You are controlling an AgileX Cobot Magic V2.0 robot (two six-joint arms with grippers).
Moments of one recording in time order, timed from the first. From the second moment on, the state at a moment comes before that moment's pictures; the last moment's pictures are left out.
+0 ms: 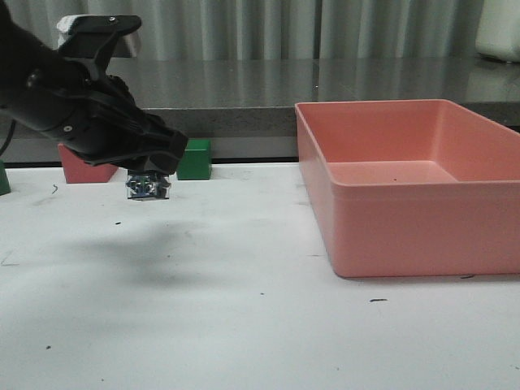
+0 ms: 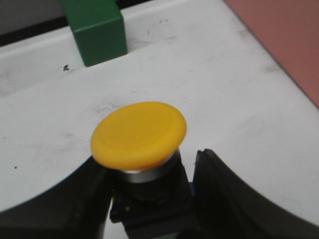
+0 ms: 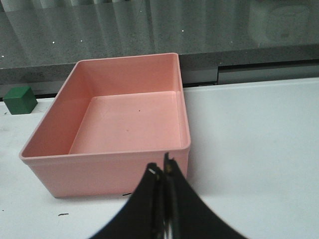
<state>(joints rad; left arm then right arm) -0.44 1.74 -0.88 0.23 -0.20 -0.22 0.07 0.06 -0.37 -0.07 0.59 0.20</state>
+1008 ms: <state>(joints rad) -0.33 1.93 -0.61 0.15 -0.91 0.06 0.07 0.06 -0.37 -0.07 0.59 0.20</state>
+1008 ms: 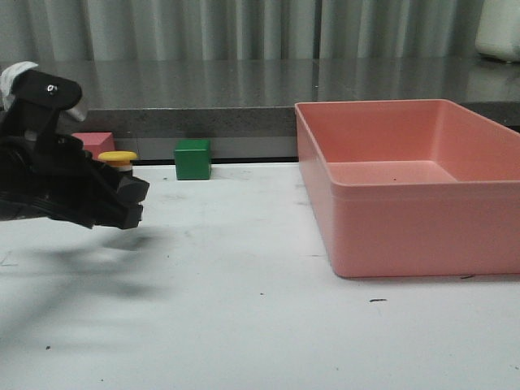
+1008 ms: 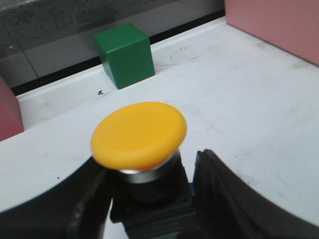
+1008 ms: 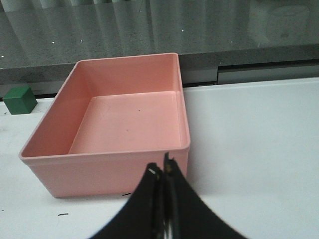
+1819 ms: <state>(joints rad) -0.33 2.03 -0.55 0.11 -1.13 0.07 0.07 0.06 -0.37 -0.07 0.59 0.20</state>
